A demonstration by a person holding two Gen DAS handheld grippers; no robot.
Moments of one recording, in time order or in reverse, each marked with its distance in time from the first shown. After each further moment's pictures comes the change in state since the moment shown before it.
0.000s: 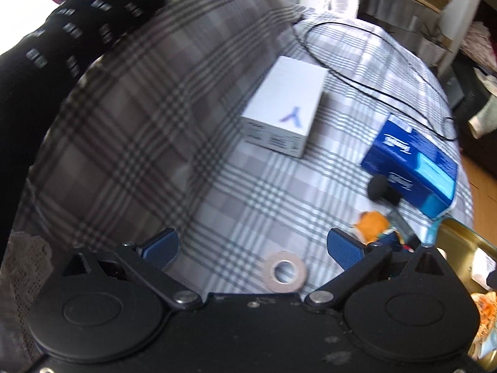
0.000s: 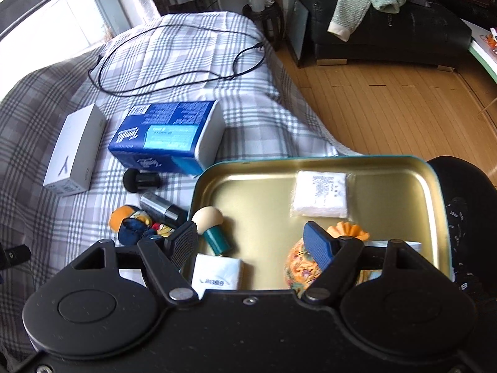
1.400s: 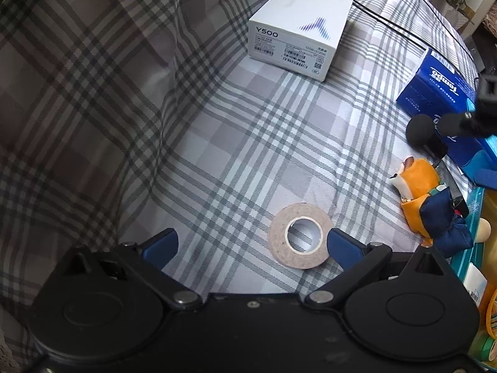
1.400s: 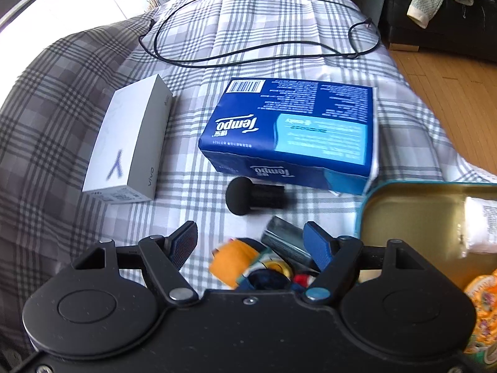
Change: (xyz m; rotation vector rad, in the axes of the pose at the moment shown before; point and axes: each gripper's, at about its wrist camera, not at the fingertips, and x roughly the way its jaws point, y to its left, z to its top) left arm 0.095 0.001 -0.037 -0.038 0.188 -0.014; right arm 0.096 0.123 0.042 -0.010 0.090 0.150
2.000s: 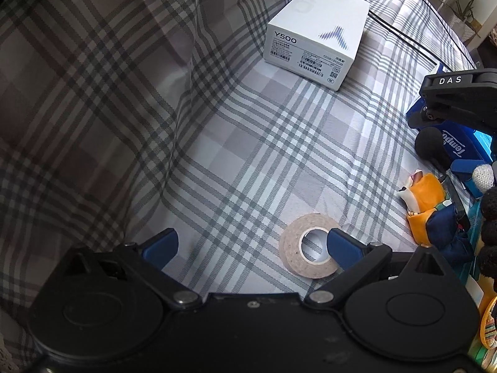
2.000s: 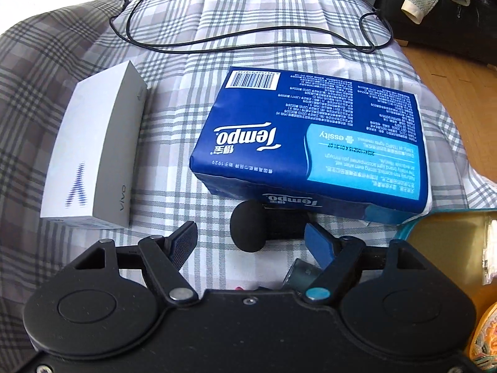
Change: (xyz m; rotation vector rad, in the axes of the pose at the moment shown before) left arm 0.001 0.013 0.004 -0.048 -0.003 -0.015; right arm 0.050 0.021 0.021 -0.014 0.038 -0.146
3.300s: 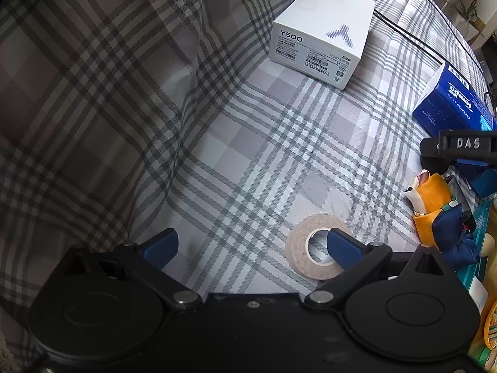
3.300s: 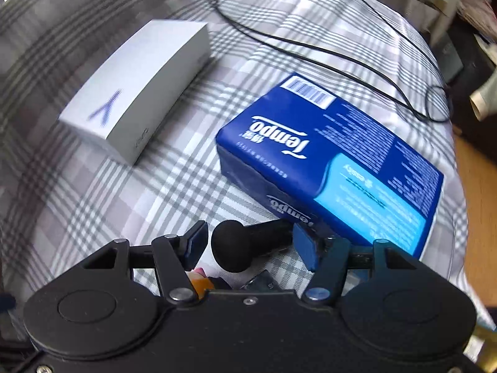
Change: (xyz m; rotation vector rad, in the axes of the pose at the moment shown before) left arm 0.003 0.001 0.000 -0.002 0.004 0.017; right arm 0.000 0.008 -0.011 -0.534 -0.026 0.055
